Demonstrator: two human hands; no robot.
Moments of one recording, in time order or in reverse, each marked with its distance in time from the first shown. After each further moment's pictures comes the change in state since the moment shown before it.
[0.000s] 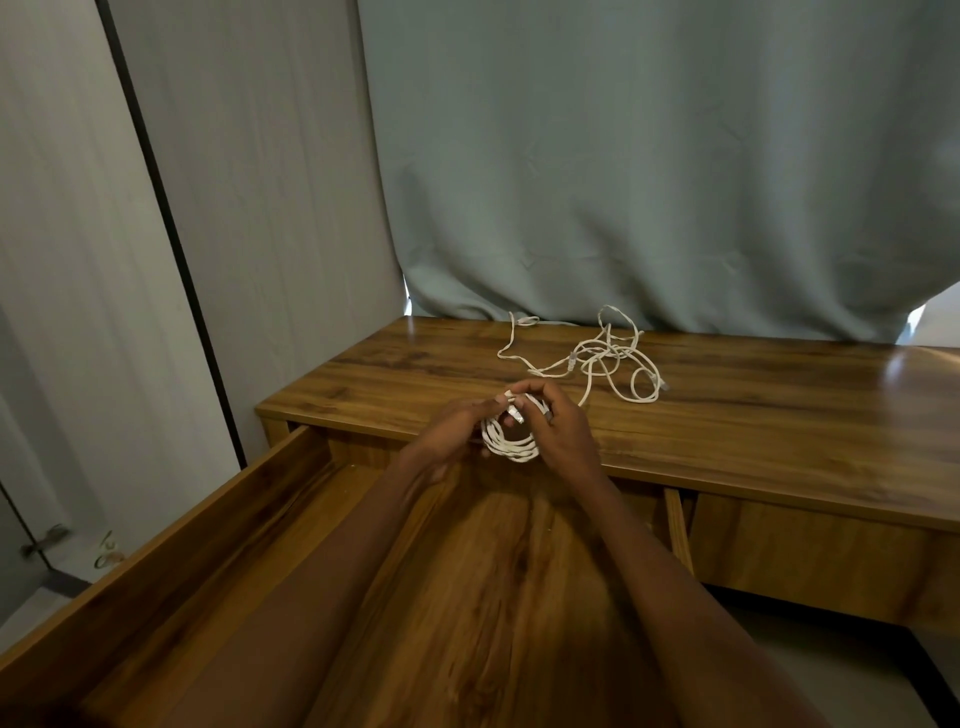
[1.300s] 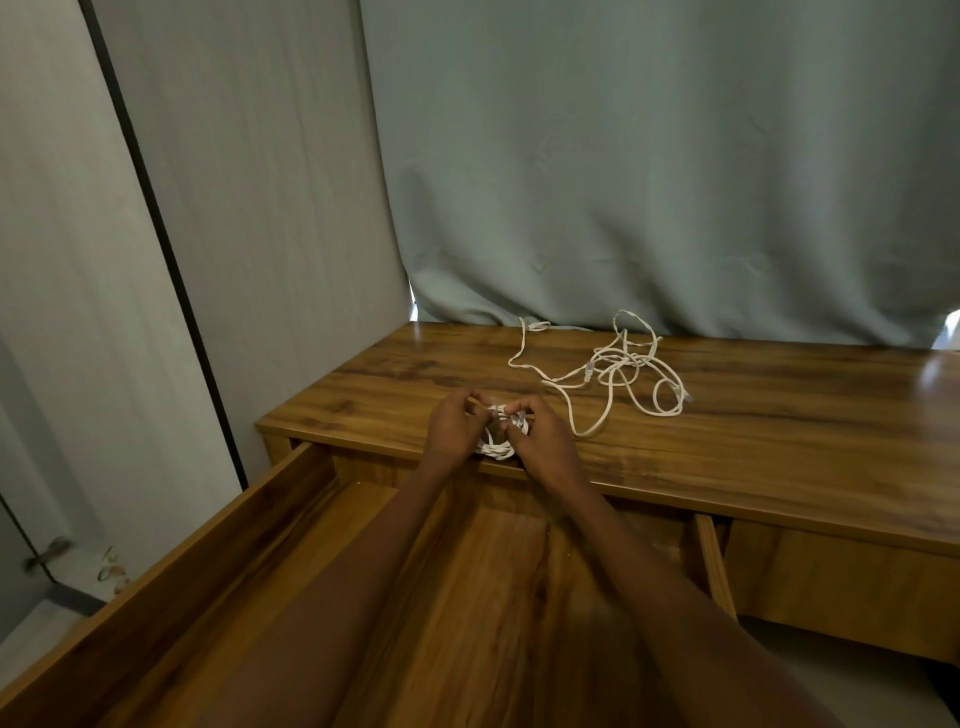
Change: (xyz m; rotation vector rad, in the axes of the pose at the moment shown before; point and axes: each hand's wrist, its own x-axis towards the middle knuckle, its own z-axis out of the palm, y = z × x) left_hand 0.067 -0.023 -0.028 0.414 0.457 0.261; right_hand 0.032 0.035 0.044 -0.236 -0.052 0.222
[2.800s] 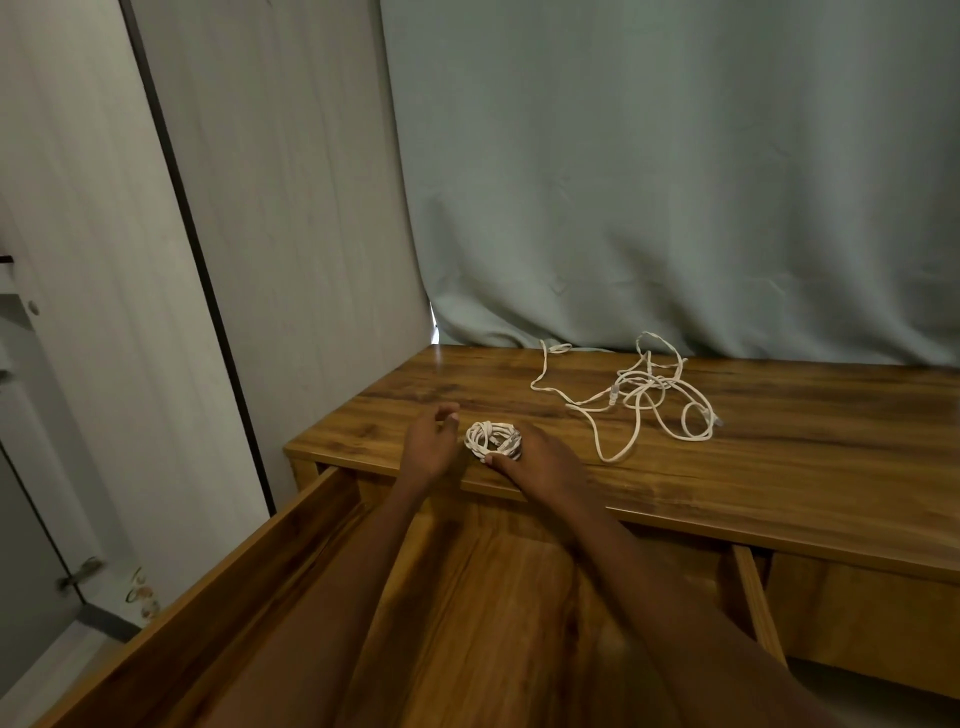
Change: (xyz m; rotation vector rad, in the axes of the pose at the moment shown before) left_hand 0.019 -0.029 -0.052 0.068 0.128 -0.024; right_hand 0.020 -0.013 0.025 -0.439 -0.181 -0.022
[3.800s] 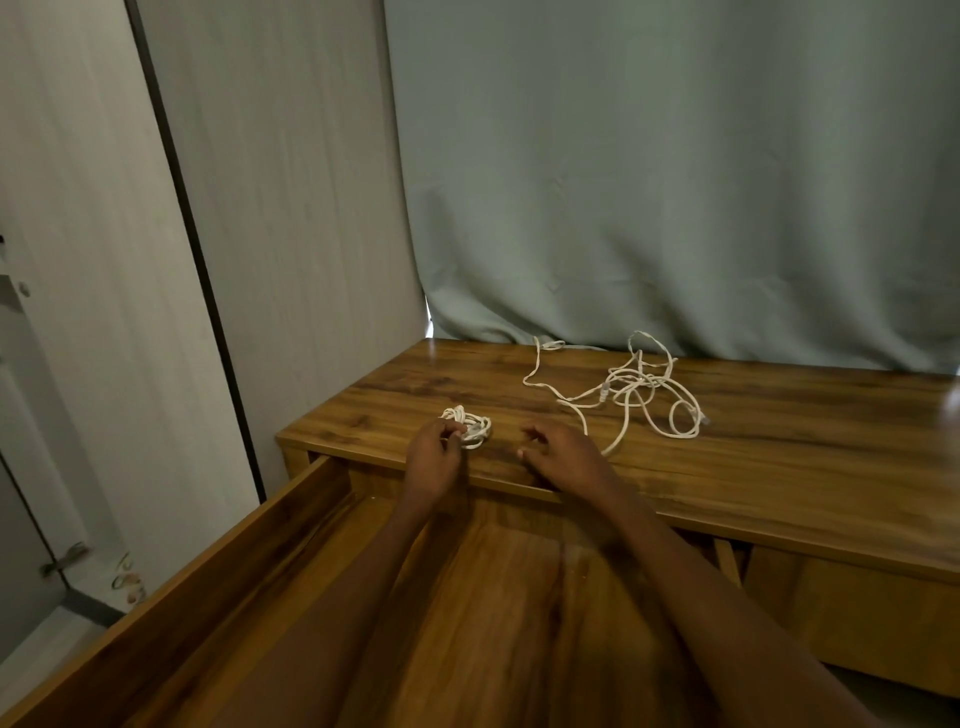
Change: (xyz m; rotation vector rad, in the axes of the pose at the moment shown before) left_hand -0.031 -0.009 0.014 0.063 0.045 0.102; right_hand -0.011 0.030 -0.040 0.047 -0.081 -0.104
